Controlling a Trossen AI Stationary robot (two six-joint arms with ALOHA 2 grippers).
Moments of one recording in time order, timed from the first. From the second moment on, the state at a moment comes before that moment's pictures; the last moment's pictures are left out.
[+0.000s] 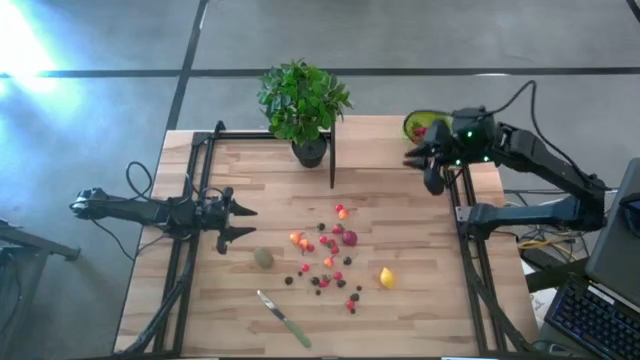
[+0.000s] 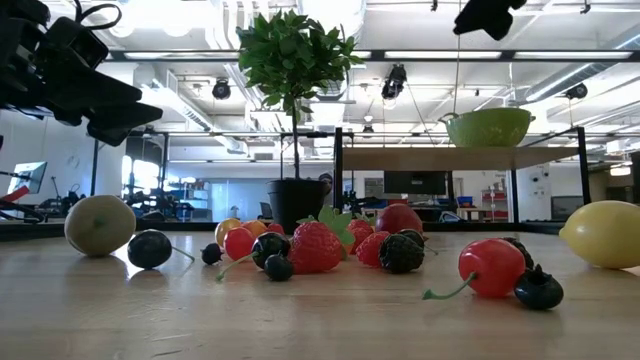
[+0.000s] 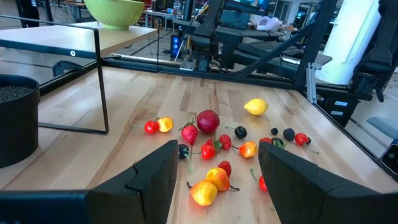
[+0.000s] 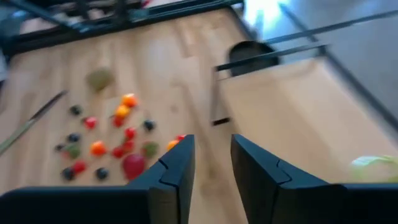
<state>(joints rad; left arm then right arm) -0.17 0.18 0.03 -0.01 -0.18 -0.16 -0.40 0.95 1.23 -0.89 -0.16 0.00</state>
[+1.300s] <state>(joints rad) -0.17 0.18 0.03 -0.01 -0.18 -0.16 0.37 1.55 1.20 -0.65 0.06 0.05</state>
